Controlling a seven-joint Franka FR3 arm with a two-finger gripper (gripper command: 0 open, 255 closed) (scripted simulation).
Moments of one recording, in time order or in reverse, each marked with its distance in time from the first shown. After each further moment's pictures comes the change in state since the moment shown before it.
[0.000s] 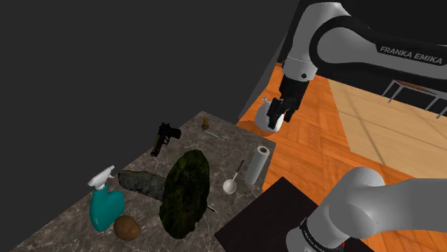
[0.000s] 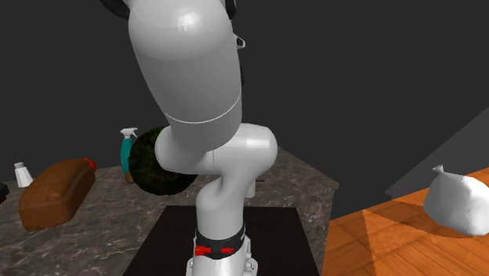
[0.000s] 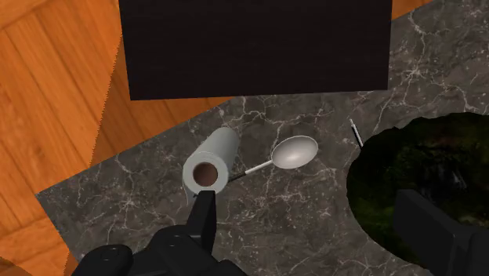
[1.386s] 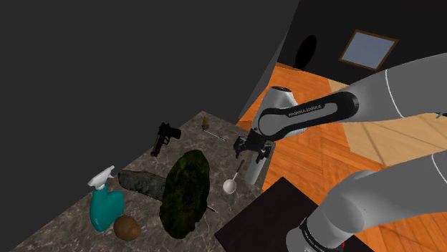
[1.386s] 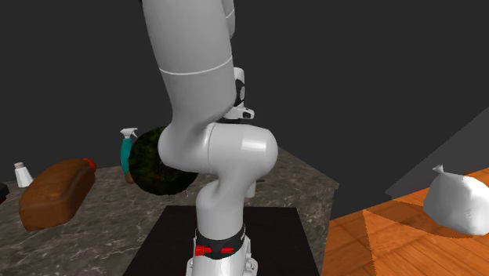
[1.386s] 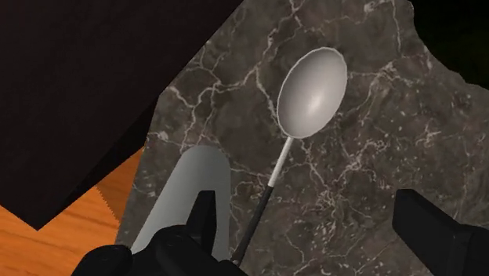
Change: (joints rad) arm -0.179 0.351 0.119 -0.414 0.180 0.857 0.558
